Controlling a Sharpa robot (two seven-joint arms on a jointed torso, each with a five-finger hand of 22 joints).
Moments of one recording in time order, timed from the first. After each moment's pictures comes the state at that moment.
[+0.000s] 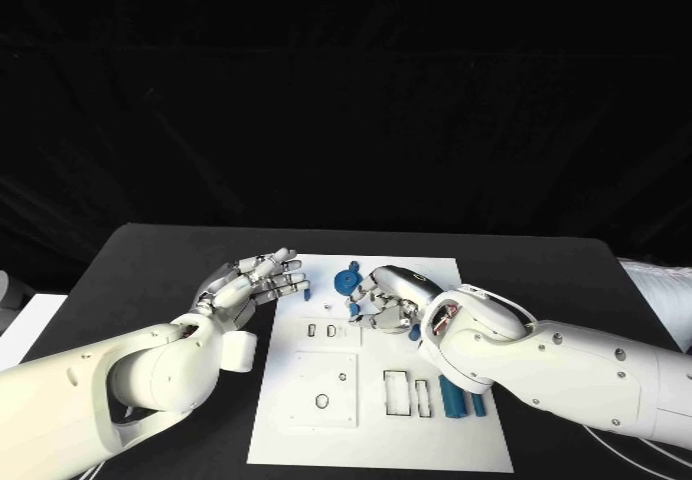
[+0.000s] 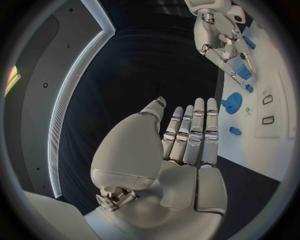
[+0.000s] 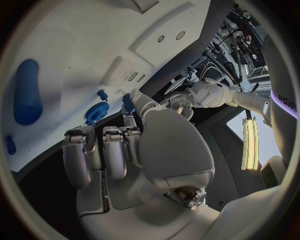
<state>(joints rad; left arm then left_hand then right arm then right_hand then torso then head) 1.11 -0.97 -0.02 1.73 0.21 -0.33 0.52 1.39 -0.01 0.14 0.15 0.20 0.93 0.24 0.07 0.07 0.97 0.20 0.07 0.07 1.07 0.14 0.12 0.10 0.17 0.89 0.25 0.24 0.07 1.12 -0.70 0.00 1.60 -1.41 -0.39 -0.20 1.39 -0.03 0.30 0.06 0.11 1.12 0.11 0.10 0.08 1.47 0.03 1.50 1.31 1.46 -0.03 1.57 1.31 0.01 1.46 0.08 1.56 1.31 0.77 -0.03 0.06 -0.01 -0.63</state>
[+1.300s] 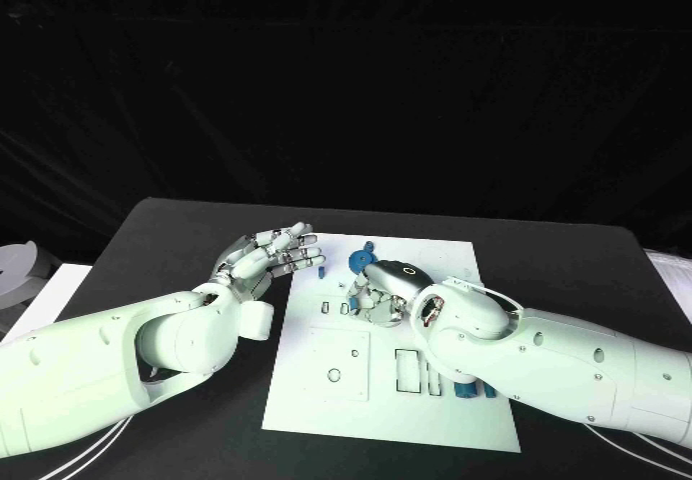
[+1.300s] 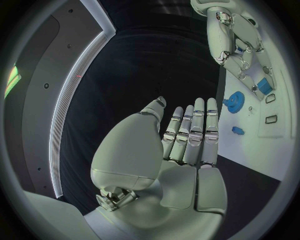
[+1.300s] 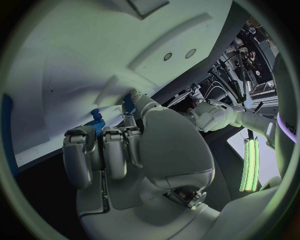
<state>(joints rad) 1.11 -0.96 -0.02 1.70 0.21 -0.32 0.52 1.39 -0.01 0.14 0.15 0.20 0.93 0.24 0.07 0.07 0.97 0.20 0.07 0.07 1.07 0.14 0.12 0.10 0.17 0.89 0.25 0.24 0.07 1.10 -0.60 -0.02 1.54 -1.58 -0.32 -0.29 1.38 -0.03 0.29 0.06 0.10 1.12 0.11 0.09 0.08 1.47 0.03 1.50 1.31 1.46 -0.03 1.57 1.31 0.01 1.46 0.08 1.56 1.31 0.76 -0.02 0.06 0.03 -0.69</state>
